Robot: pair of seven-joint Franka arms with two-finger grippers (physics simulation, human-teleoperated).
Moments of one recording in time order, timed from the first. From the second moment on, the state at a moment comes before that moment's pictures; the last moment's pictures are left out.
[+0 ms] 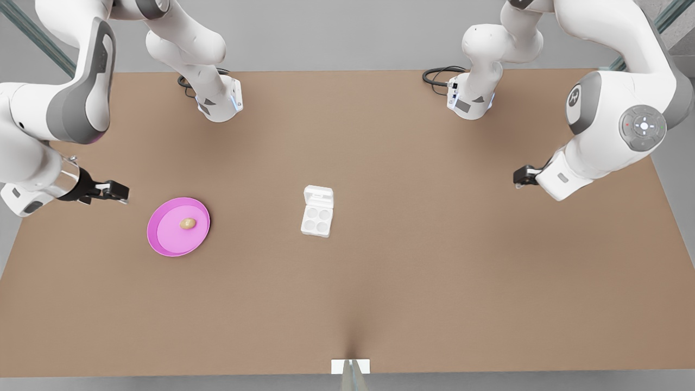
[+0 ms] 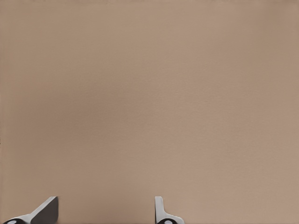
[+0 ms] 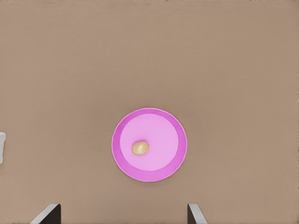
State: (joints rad) left arm -0.14 0.16 0.03 -1.45 0.03 1.48 0.00; right arm -0.10 0.18 0.03 -1.42 -0.03 1.52 -0.08
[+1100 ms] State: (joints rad) left arm -0.19 0.27 0.00 -1.42 0.08 1.49 -0.07; right arm -0.03 0.26 0.05 -2.03 -0.08 2.11 -0.05
